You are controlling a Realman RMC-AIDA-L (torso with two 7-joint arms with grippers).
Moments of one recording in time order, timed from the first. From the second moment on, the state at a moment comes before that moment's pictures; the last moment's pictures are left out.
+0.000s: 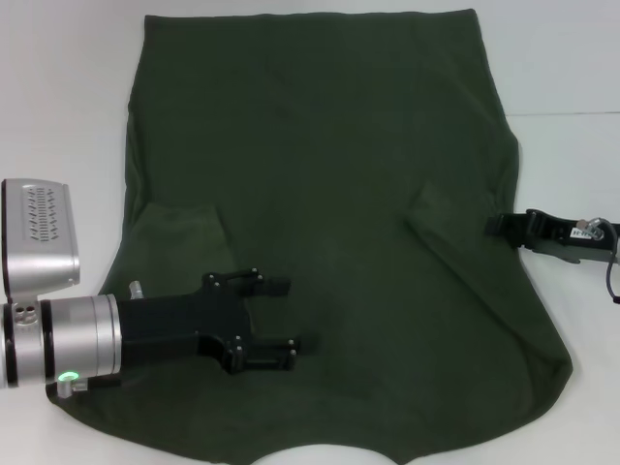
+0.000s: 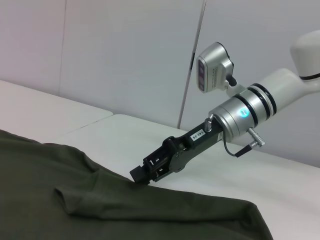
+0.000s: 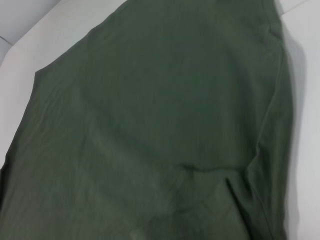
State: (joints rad) left arm -0.54 -2.16 0.74 0.60 2.01 1.51 -1.22; right arm 0.63 2.01 -0.70 -0.45 -2.11 -0.93 2.27
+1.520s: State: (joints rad) left arm -0.52 -2.16 0.70 0.63 2.01 1.52 -1.22; right arm 0.66 2.05 -0.70 -0.46 -2.09 -1.07 2.18
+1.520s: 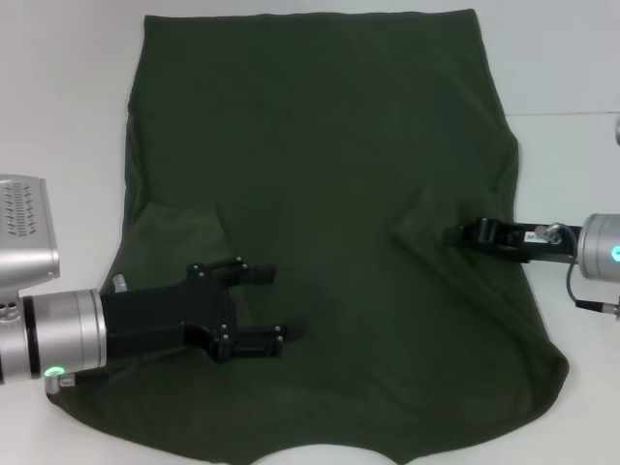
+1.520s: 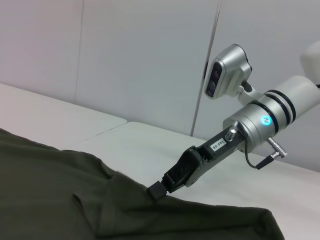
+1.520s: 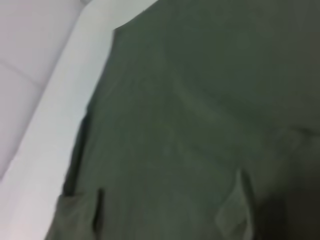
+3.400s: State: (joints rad) left arm -0.28 -2.16 0.36 0.91 2.16 1.68 -1.48; right arm 0.57 2.09 -0.65 -0.39 -1.82 -1.37 1.65
